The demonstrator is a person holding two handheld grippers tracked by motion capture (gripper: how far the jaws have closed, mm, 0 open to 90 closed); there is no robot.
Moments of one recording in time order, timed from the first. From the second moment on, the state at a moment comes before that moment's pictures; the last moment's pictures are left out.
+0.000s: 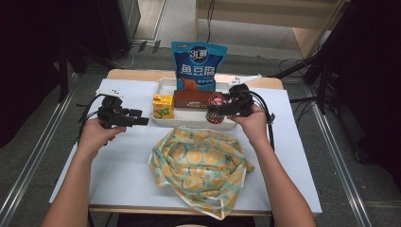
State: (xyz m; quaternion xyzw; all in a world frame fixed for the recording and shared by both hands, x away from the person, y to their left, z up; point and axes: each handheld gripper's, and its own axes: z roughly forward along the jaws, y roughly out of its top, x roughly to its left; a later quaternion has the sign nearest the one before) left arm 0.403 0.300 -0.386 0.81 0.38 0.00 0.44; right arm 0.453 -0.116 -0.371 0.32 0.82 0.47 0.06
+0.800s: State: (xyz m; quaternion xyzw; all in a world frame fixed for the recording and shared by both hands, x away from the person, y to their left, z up) left arm 0.389 0.301 -0.391 0.82 0.38 0.00 0.44; right arm 0.480 -0.118 -0.400 0.36 0.81 0.46 0.09
